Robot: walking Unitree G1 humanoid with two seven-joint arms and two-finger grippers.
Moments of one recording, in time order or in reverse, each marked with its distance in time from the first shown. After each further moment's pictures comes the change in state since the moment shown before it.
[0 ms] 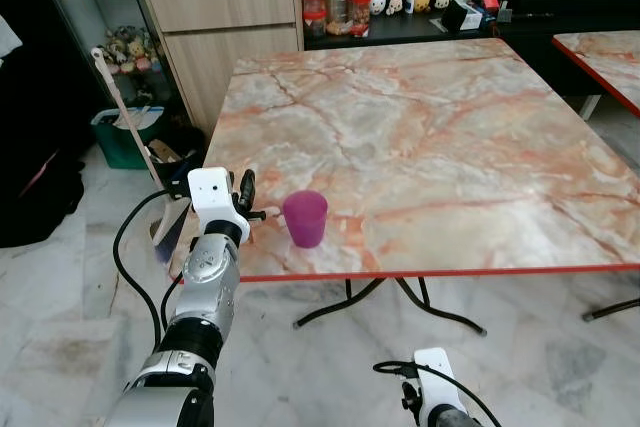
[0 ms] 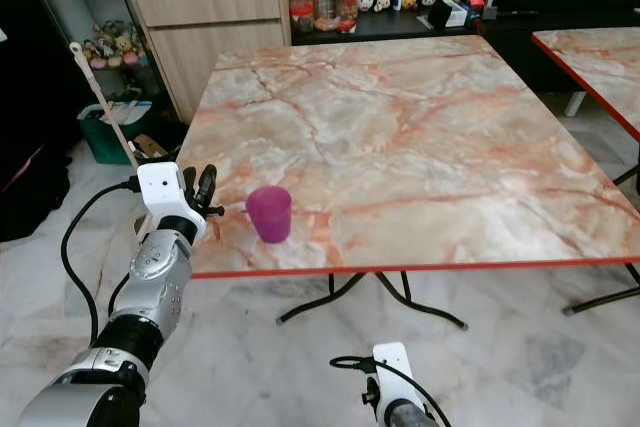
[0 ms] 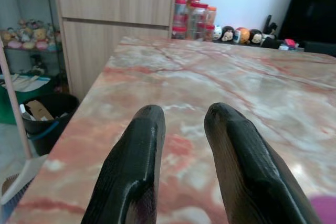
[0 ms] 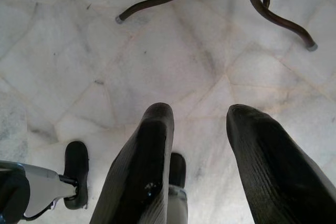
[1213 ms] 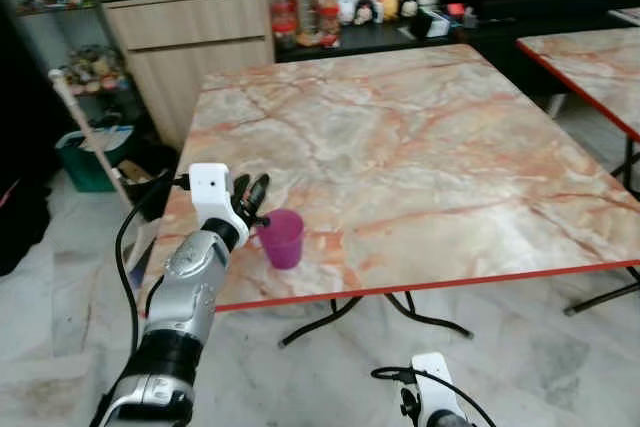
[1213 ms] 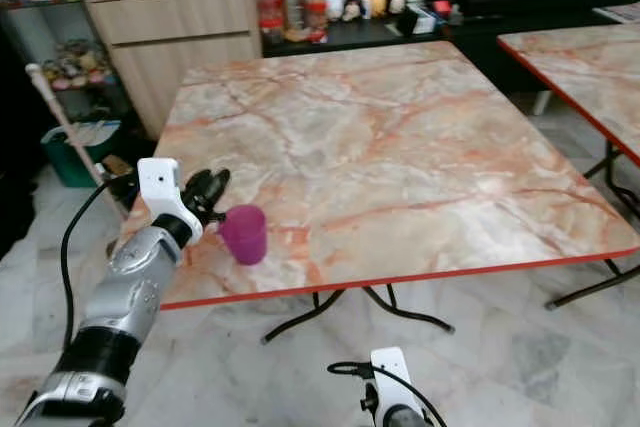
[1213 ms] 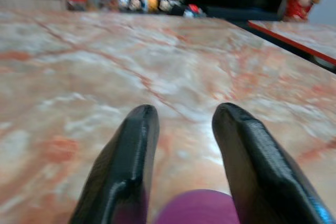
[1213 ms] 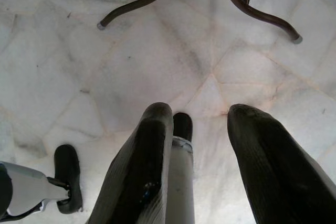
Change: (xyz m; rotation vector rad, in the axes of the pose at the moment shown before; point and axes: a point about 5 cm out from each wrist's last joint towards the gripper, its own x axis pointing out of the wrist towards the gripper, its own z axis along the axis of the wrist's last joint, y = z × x) left arm -0.018 -0.008 0.019 -0.062 0.147 -0.313; right arm -0.001 0.002 -0.007 -0.019 0.018 0.002
